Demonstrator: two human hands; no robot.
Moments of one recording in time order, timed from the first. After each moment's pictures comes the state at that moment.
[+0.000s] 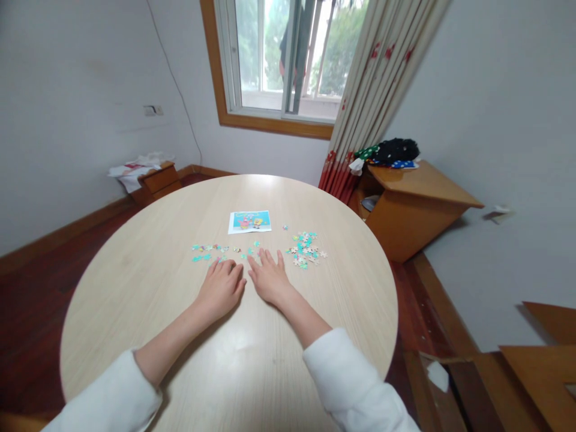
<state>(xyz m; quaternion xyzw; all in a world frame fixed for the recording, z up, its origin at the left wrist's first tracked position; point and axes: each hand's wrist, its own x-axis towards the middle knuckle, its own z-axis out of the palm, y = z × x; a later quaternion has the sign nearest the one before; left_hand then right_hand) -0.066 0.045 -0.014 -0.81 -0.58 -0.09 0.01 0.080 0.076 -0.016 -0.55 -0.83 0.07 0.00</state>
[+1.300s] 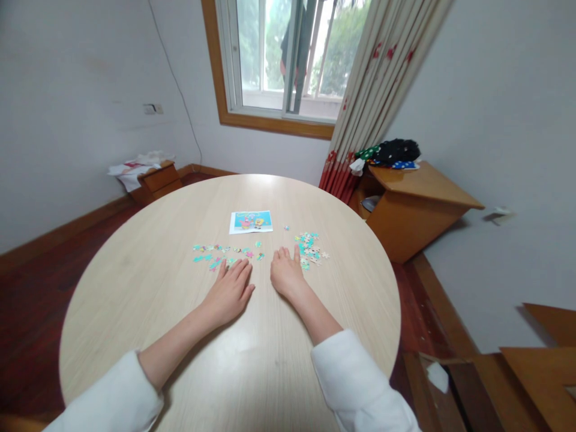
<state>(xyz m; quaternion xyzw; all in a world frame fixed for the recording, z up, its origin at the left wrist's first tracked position) -0.061 0.045 -0.025 -0.84 -0.54 -0.08 -0.04 0.101 0.090 -0.015 -0.62 -0.79 0.02 -0.01</state>
